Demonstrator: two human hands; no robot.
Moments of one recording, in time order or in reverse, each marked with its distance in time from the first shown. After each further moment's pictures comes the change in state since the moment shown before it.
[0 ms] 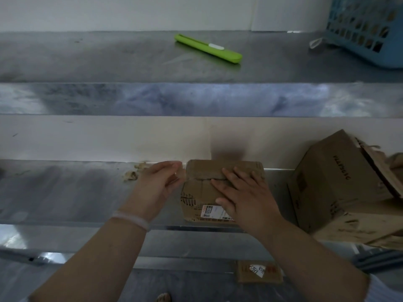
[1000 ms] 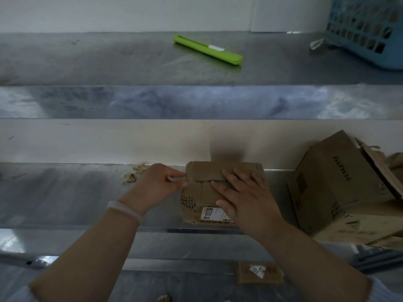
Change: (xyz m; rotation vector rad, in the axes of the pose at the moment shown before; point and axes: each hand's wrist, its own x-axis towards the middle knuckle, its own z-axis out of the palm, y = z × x) left_hand 0.023 0.009 -0.016 1.307 -0.184 0.312; right_hand -0.001 0.000 0.002 -0.001 0.048 -0.006
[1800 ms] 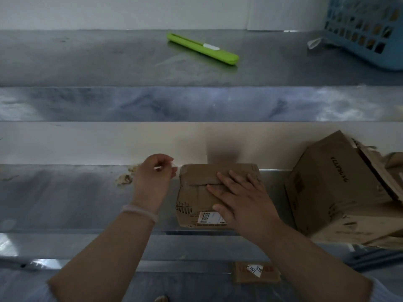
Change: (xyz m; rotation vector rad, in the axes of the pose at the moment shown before) left_hand 0.014 0.008 0.024 -0.622 0.506 -0.176; right_hand -0.002 -0.001 -0.006 0.042 -0.048 -0.024
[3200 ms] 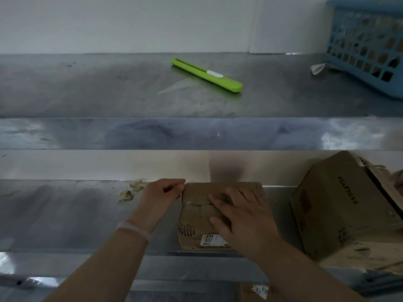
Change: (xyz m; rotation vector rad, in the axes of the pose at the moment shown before) left_hand 0.023 -0.023 0.000 0.116 -0.318 0.002; right_hand 0.012 -0.007 -0.005 -0.015 0.117 0.079
